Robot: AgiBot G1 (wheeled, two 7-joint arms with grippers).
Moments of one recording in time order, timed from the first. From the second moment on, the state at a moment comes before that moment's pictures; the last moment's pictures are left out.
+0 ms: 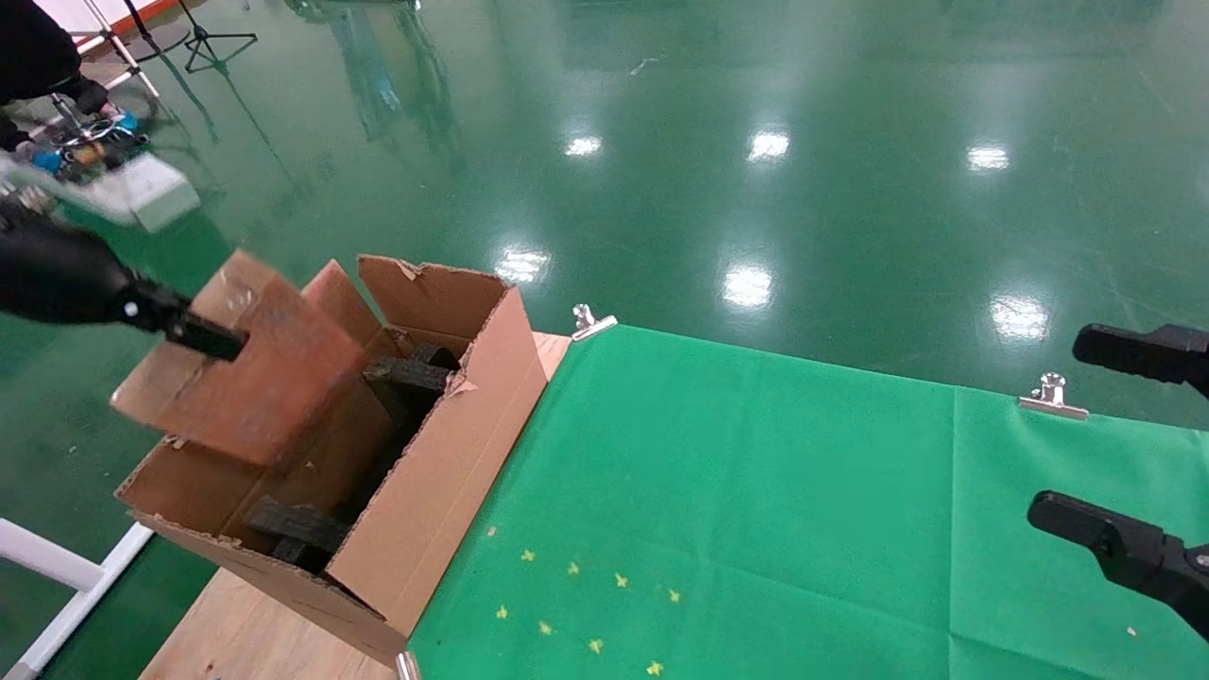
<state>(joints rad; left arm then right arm) -2.19 0.52 1.34 -0.78 1.70 1.41 -0.91 1.04 -0.55 -0.34 1.19 -0.65 -1.40 0.14</state>
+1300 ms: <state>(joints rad) -1.81 0.82 1.31 -0.05 1.60 0.93 -0.62 1.04 -0.55 -0.34 1.19 -0.65 -1.40 0.14</state>
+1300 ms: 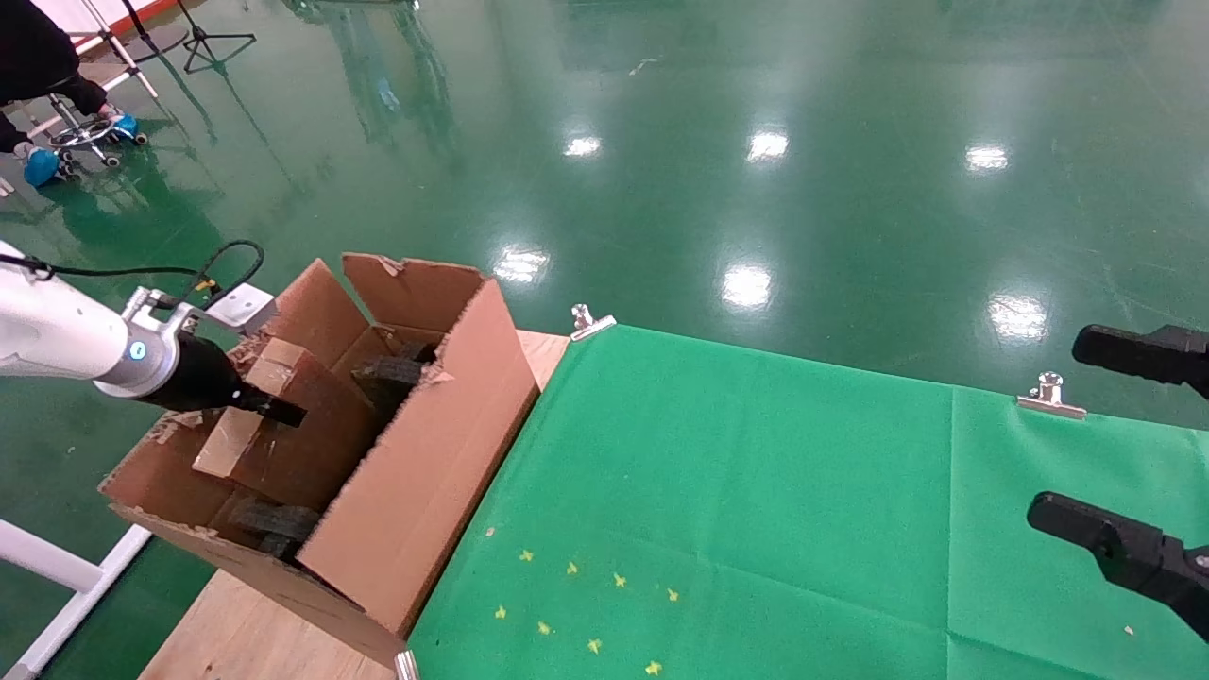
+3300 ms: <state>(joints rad) -1.84 0.68 1.06 -0.51 1.35 1.16 -0.54 1.04 -0.55 -0.34 1.19 -0.65 -1.40 0.14</state>
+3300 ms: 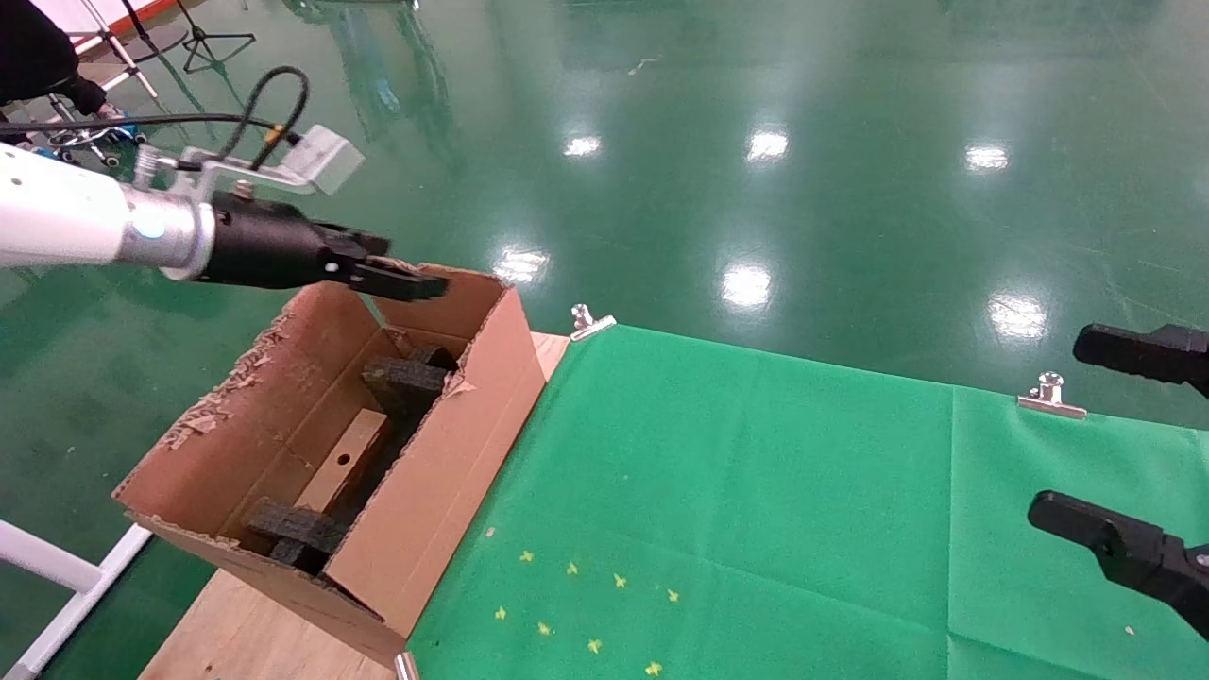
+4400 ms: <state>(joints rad) -1.34 0.63 0.55 -1.02 0.94 1.38 -0.31 1.04 -0.55 -0.34 1.19 -0.65 -1.40 0.14</state>
